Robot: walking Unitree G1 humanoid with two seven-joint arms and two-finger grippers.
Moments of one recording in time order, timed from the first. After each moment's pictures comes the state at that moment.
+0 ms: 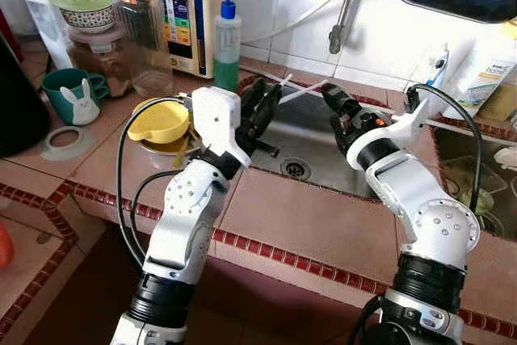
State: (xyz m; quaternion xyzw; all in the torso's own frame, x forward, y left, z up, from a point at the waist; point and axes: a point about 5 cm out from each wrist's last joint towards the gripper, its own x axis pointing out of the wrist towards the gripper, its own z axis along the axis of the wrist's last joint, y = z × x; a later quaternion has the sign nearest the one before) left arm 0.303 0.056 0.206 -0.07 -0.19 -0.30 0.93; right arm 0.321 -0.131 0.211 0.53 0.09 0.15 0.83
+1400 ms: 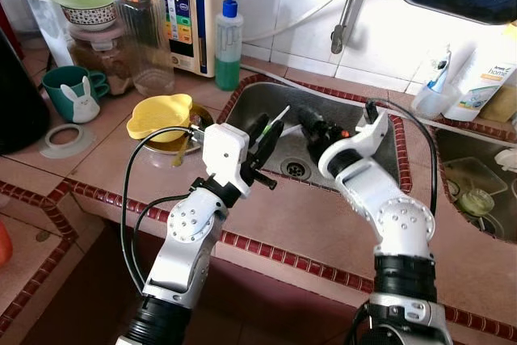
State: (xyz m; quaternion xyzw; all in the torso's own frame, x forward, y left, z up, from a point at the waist) left arm 0.295 0.062 0.169 -0.03 -0.16 -0.29 0.94; right arm 0.335 -0.105 0.173 0.52 0.13 0.14 0.83
